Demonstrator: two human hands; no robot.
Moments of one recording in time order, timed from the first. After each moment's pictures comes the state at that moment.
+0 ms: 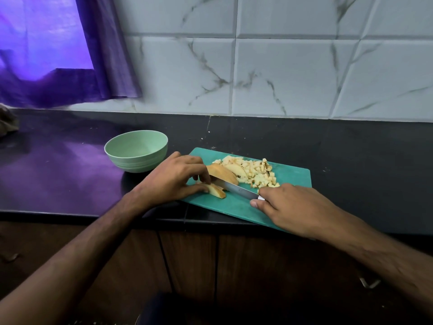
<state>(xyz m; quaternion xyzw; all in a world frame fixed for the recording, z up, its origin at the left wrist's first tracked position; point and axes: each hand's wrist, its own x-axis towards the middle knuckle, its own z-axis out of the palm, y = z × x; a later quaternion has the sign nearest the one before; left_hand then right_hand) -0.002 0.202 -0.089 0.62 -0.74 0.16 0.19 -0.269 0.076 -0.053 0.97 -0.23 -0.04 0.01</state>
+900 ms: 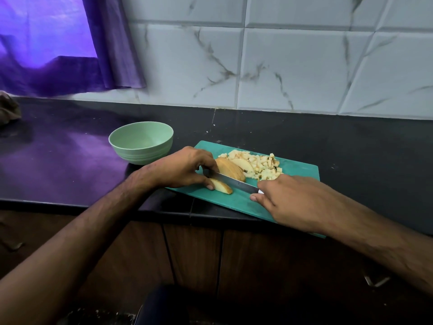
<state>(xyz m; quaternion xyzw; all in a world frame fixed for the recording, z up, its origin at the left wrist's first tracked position) 0.008 0.182 -0.076 0.63 -0.75 -0.03 0.18 -0.256 0.089 -0.039 0.98 -0.19 -0.07 0.04</state>
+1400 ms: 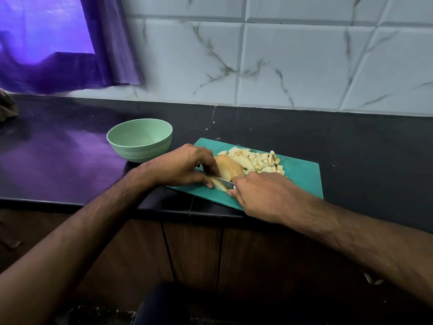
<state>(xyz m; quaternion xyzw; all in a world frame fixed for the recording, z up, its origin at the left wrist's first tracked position) 0.008 0.184 -0.076 0.61 -0.77 -0.03 0.19 -0.211 0.092 -0.064 0.99 -0.15 -0.04 0.05</state>
